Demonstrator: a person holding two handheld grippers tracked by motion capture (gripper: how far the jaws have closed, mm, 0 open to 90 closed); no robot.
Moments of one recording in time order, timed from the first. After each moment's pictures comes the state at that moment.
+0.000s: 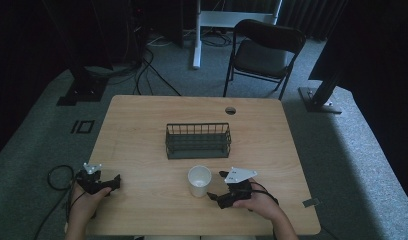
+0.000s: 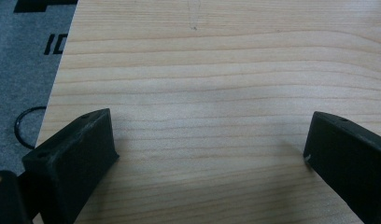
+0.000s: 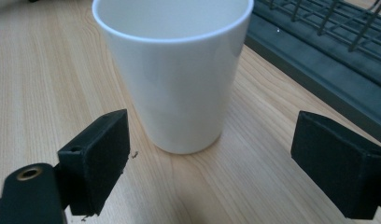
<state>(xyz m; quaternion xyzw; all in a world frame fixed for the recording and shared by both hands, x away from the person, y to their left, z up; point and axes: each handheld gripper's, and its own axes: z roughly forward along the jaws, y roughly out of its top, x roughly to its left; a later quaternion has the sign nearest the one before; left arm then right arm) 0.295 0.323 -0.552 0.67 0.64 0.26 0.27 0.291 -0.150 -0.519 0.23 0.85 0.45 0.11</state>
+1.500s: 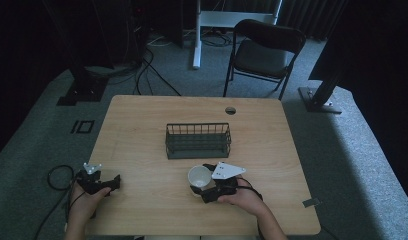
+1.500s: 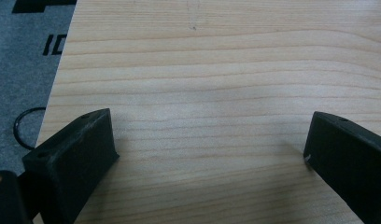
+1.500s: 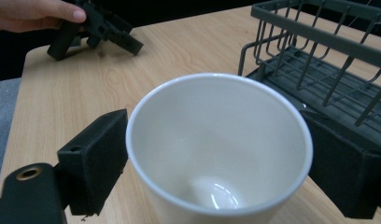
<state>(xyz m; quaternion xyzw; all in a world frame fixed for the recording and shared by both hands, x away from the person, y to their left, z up) 0.295 0.323 -0.552 0.68 0.64 0.26 0.27 0.301 -0.107 -0.510 0.20 0.81 0.53 0.12</state>
